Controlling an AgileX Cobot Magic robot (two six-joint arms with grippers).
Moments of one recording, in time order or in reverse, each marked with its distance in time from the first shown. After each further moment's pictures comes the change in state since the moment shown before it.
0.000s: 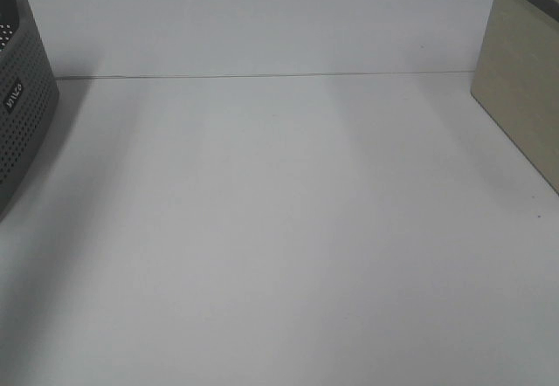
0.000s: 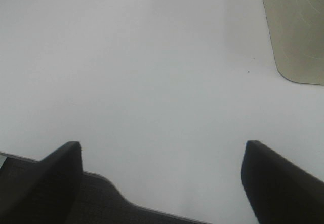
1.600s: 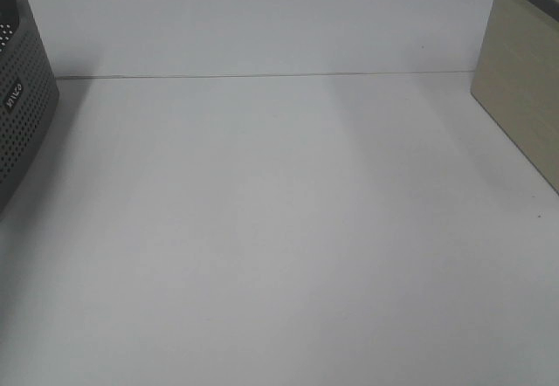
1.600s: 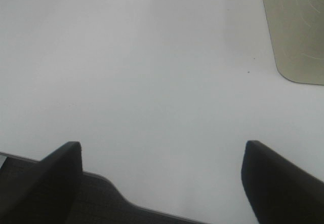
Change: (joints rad) left arm 0.107 0.803 -0.090 0.361 -0.418 0.196; right arm 0.000 0.000 0.000 0.000 0.000 0.000
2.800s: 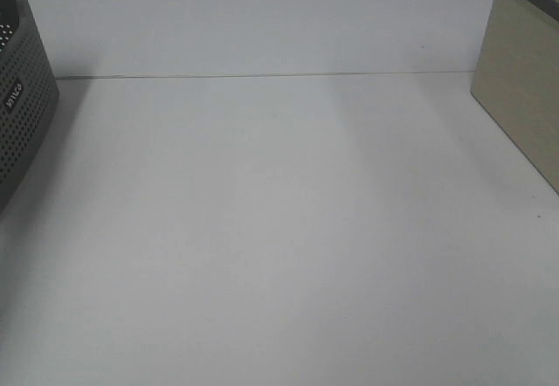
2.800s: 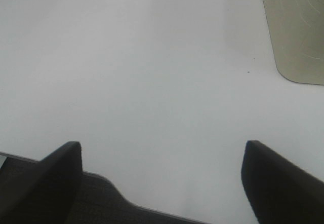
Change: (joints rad) left arm -0.003 0.039 0.000 0.002 0.012 0.003; right arm 0.000 0.000 0.000 0.000 0.000 0.000
